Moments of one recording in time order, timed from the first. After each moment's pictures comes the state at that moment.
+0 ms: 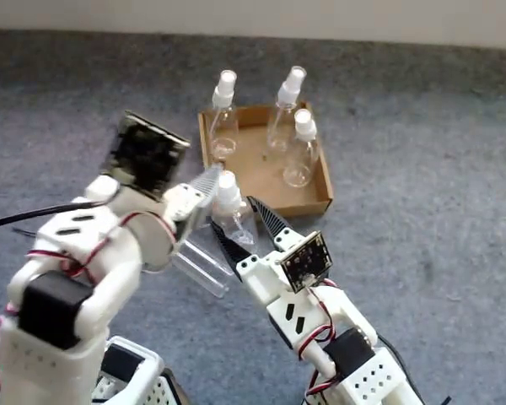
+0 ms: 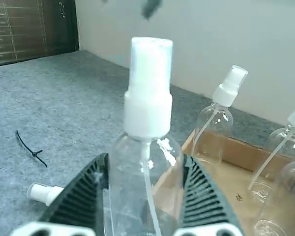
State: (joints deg) left arm 15.5 -57.5 22.8 68.0 -4.1; right arm -39.4 -92.9 90.9 14.0 5.8
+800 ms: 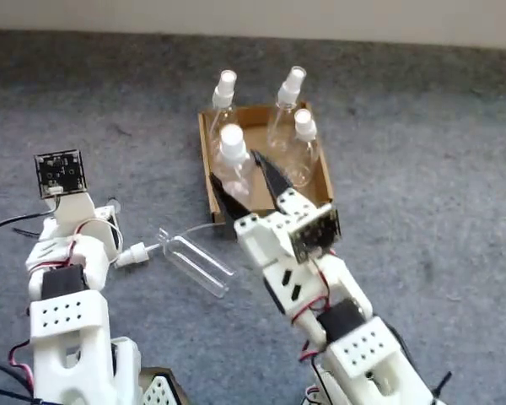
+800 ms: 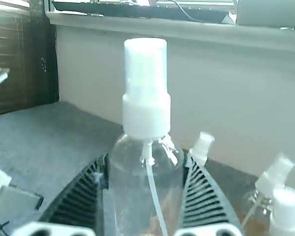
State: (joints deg) left arm -21.1 -57.5 71.0 36.2 2.1; right arm -35.6 -63.6 74.8 -10.3 5.8
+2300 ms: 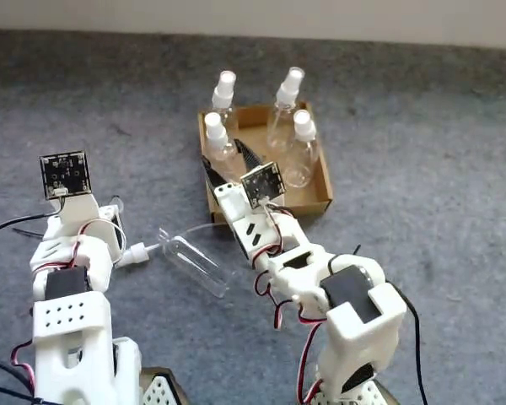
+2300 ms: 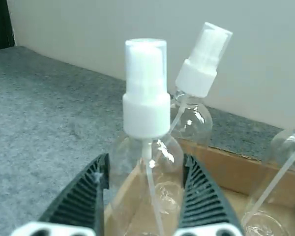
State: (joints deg) left arm -19.9 -57.5 72.5 33.4 2.1; right arm -31.6 14.1 54.8 -59.7 5.8
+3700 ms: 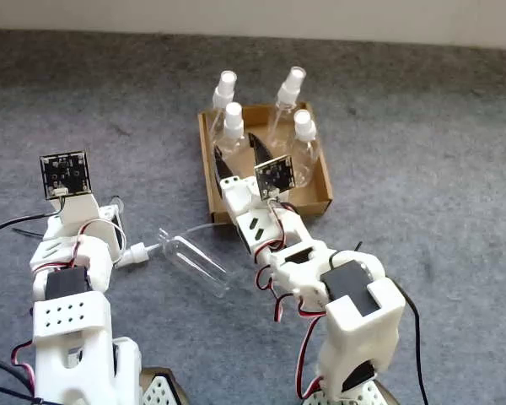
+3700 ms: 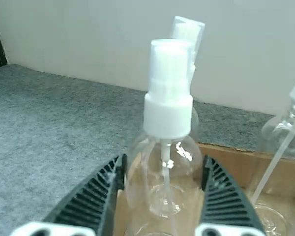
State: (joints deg) left arm -19.9 -57.5 72.5 33.4 2.1; right arm -30.1 15.3 53.2 -59.7 0.4
